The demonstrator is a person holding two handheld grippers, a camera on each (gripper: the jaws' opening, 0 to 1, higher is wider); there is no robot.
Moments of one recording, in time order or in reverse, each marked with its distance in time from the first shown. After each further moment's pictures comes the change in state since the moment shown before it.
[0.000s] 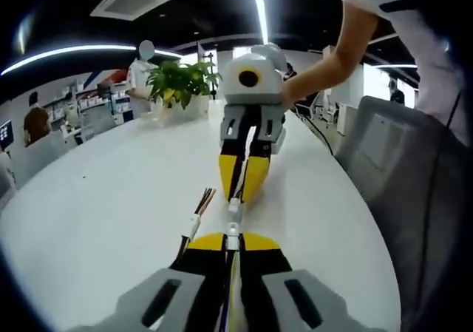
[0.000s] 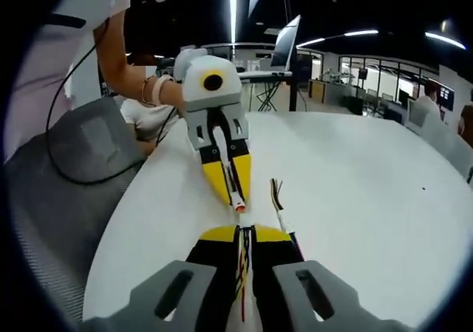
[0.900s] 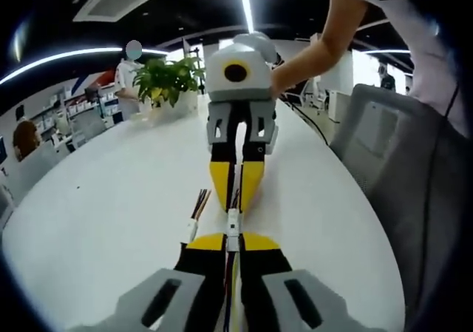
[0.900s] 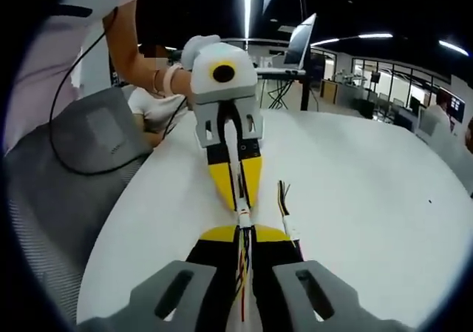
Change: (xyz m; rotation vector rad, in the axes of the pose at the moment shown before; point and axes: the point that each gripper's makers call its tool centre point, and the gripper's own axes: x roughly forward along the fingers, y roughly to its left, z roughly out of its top) left arm 0.008 0.002 0.002 0.060 0.044 -0.043; right arm 0.007 0.007 -0.001 -0.060 0.035 0.045
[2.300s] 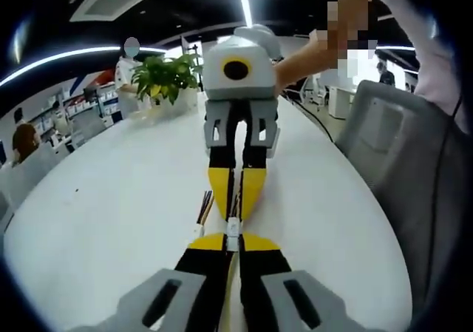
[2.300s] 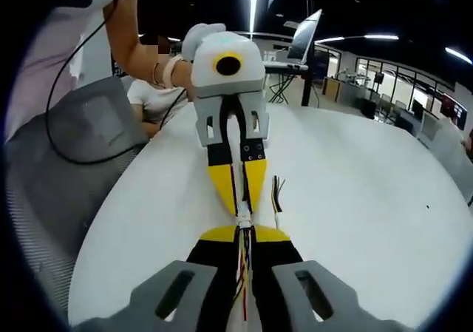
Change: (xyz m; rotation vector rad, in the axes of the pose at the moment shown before) left arm 0.011 0.010 0.001 0.020 0.018 0.006; right arm 0.004 -0.013 -0.006 -0.031 0.036 -0.013
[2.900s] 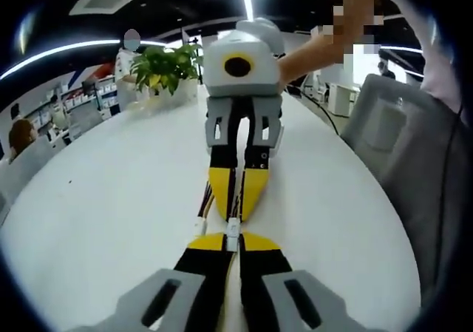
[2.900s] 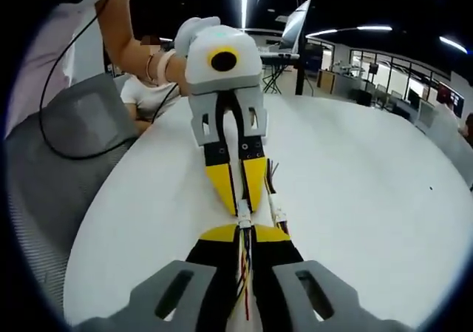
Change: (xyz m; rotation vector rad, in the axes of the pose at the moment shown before) left arm 0.017 0.002 -0.018 -0.030 0.032 -0.029; right arm 0.005 -0.008 -0.021 0.066 0.024 -0.004
